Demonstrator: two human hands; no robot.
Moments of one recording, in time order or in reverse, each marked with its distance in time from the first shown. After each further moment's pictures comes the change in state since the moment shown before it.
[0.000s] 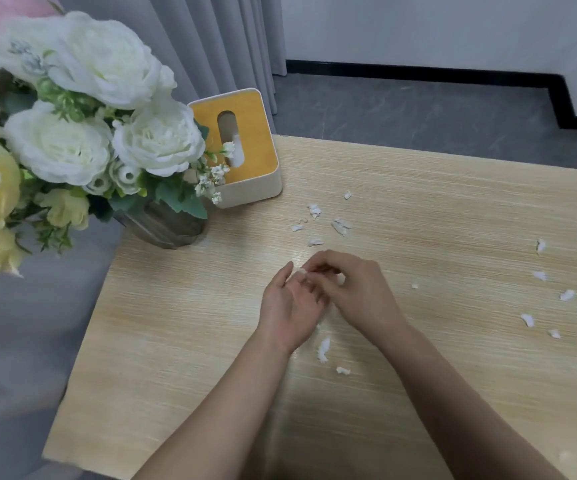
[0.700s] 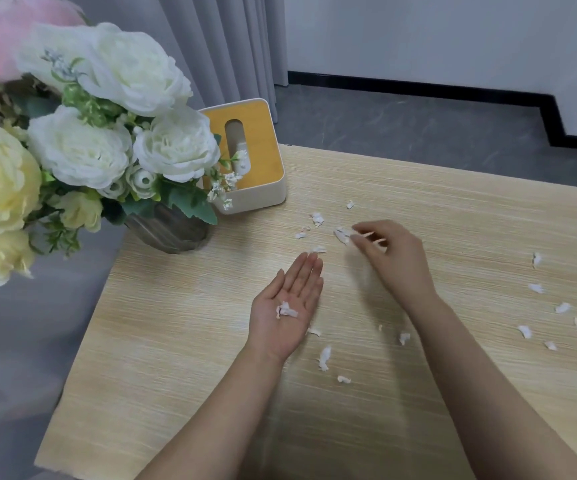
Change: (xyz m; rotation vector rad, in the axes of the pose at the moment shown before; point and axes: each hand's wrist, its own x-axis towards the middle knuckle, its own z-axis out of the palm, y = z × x) left_hand -0.006 0.011 -0.014 -0.169 -0.155 0.060; right_hand 0.039 0.029 -0.037 -0.132 0.260 0.047
